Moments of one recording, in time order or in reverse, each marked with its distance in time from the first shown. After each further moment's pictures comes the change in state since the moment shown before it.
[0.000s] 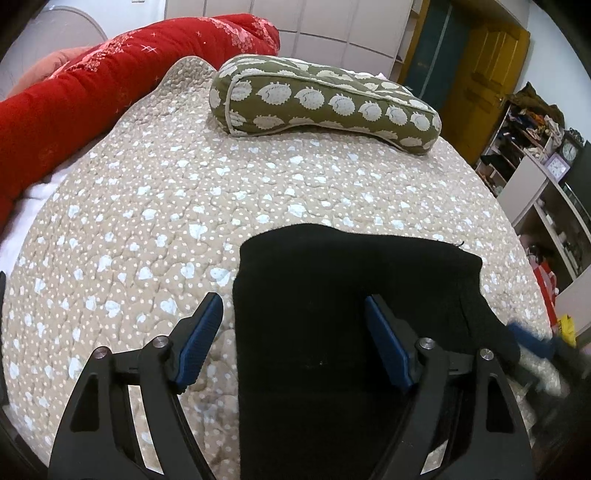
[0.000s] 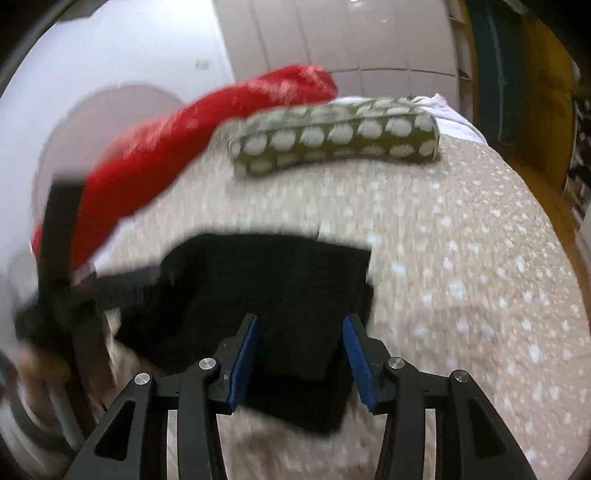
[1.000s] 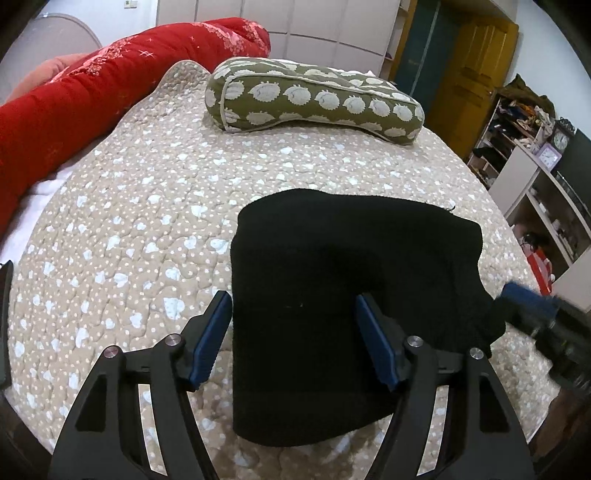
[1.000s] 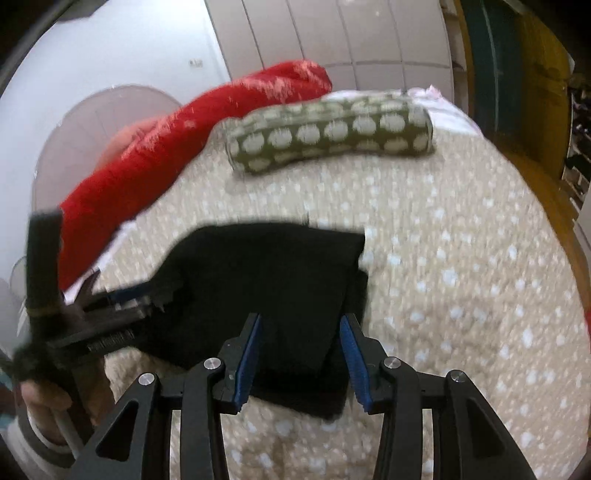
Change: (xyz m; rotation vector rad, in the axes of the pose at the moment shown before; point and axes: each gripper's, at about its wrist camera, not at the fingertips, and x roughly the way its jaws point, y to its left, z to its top) left arm -0.024 -0.003 -0.021 0.039 -0.008 -0.008; right arm -0.018 -0.004 0.008 0.051 -0.031 0.023
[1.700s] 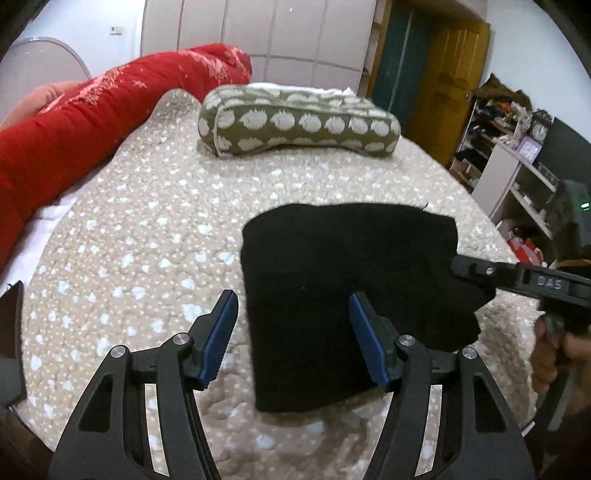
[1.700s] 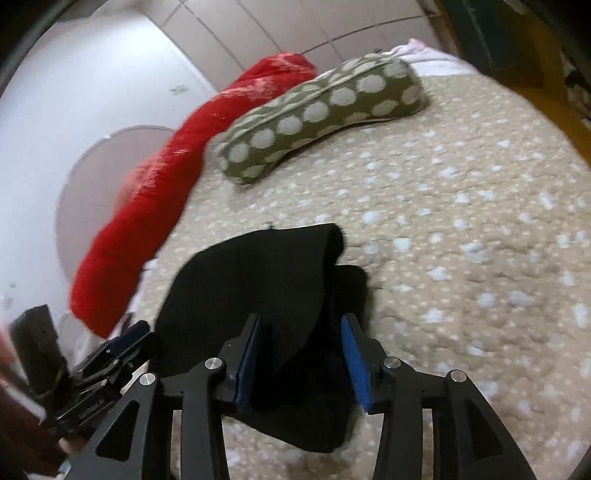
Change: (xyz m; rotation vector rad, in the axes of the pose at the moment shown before) left arm -0.024 0.003 -0.015 0.063 -0.080 -0.036; right arm 0.031 -0.047 0.007 0.250 0.048 0.168
